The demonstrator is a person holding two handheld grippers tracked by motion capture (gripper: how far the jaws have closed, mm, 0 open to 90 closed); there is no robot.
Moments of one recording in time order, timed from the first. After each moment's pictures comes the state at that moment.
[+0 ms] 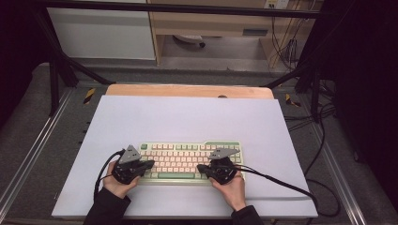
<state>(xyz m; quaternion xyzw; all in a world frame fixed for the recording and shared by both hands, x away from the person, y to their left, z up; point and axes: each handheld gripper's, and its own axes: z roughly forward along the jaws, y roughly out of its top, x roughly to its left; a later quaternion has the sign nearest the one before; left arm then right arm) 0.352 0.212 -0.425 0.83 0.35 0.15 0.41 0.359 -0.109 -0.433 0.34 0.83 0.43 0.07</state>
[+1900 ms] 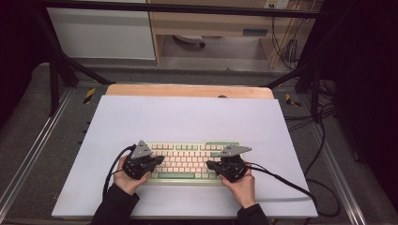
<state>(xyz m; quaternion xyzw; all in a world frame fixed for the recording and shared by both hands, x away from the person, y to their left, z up) 0.363 0.179 -0.413 0.83 0.34 0.16 0.41 0.358 -0.135 -0.418 0.35 0.83 0.43 0.10</state>
